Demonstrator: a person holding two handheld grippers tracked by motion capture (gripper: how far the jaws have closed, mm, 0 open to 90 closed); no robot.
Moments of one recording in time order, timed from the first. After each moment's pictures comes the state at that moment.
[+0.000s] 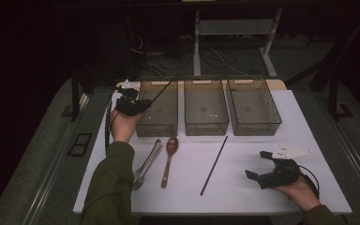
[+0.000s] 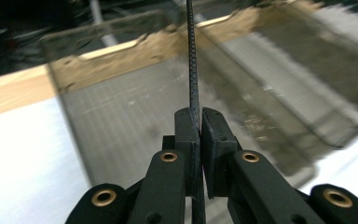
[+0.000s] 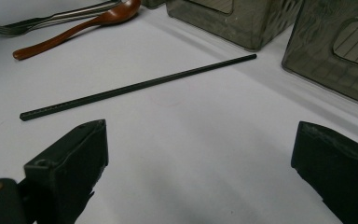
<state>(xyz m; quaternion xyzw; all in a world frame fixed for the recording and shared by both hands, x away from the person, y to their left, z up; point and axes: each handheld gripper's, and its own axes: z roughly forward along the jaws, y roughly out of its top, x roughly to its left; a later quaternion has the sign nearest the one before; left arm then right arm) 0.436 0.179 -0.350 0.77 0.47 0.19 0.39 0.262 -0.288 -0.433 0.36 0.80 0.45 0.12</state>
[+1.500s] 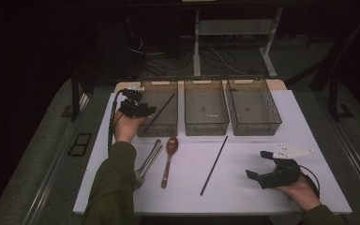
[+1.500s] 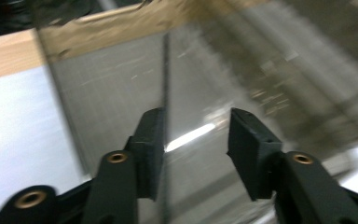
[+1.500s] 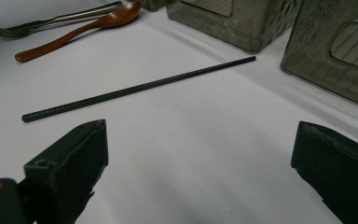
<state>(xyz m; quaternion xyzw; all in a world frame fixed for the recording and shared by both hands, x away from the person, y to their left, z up) 0.442 0.171 -0.361 0.78 0.47 0.15 0.38 0.262 -0.290 -0.432 0.36 0.80 0.46 0.12</state>
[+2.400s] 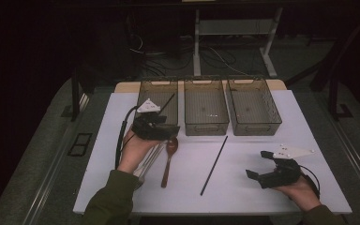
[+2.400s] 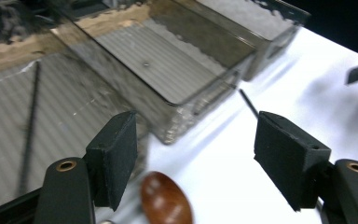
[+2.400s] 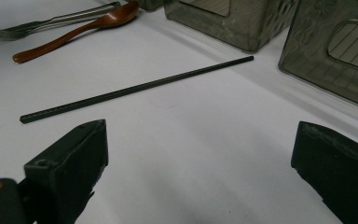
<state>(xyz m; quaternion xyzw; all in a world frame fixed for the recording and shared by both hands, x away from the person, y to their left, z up) 0.352 0.121 -0.352 0.81 0.35 0.12 0.45 0.262 -0.290 -0.432 0.37 0.80 0.45 0.12</state>
